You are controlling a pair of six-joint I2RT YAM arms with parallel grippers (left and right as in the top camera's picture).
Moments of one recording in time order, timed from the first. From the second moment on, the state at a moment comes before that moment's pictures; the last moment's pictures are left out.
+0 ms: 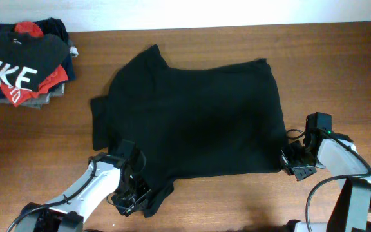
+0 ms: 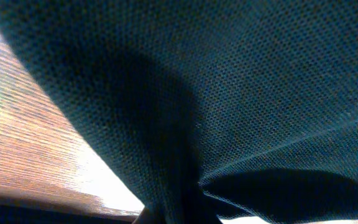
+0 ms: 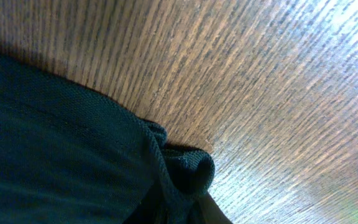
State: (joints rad) left arm -0.30 1.45 0.58 -0.89 0.33 -0.91; right arm -0.27 1.53 0.71 -0.74 -0.18 0.89
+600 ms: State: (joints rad) left arm -0.30 1.45 0.66 -1.01 0.20 -0.91; right arm -0.27 1.53 0.72 -0.73 -0.18 0.91
